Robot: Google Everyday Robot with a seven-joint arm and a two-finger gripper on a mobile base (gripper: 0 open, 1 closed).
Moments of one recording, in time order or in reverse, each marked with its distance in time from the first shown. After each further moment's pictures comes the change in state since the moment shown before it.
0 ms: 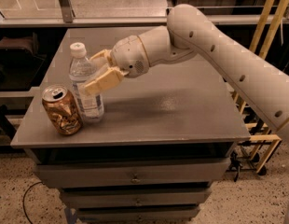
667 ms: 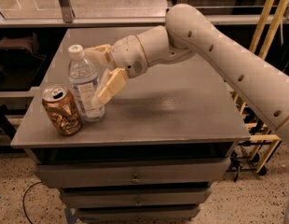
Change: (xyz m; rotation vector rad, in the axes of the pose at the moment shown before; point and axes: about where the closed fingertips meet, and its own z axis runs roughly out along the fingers) arm -0.001 0.001 0.004 -0.007 0.000 -0.002
